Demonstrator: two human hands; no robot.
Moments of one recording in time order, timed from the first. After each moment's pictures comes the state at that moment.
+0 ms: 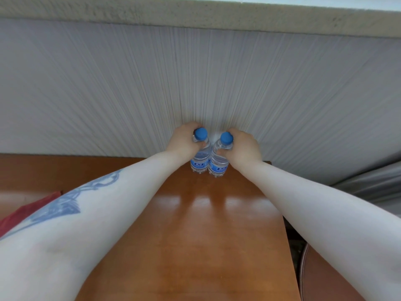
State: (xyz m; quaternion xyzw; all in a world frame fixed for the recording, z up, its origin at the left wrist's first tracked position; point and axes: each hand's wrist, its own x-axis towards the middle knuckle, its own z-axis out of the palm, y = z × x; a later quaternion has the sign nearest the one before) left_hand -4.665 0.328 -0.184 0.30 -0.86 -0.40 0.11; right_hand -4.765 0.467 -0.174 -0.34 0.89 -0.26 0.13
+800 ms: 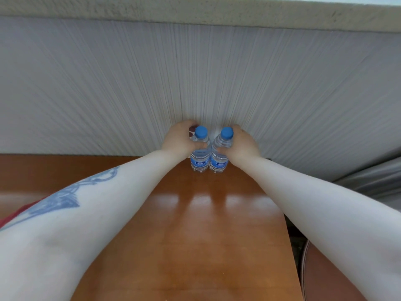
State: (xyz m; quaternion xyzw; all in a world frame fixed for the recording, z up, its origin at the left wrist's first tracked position) left_hand -4.656 0.322 -0.181 0.31 -0.87 -0.38 0.10; right_hand -4.766 0.463 -0.178 -0.31 0.90 -0.24 0.18
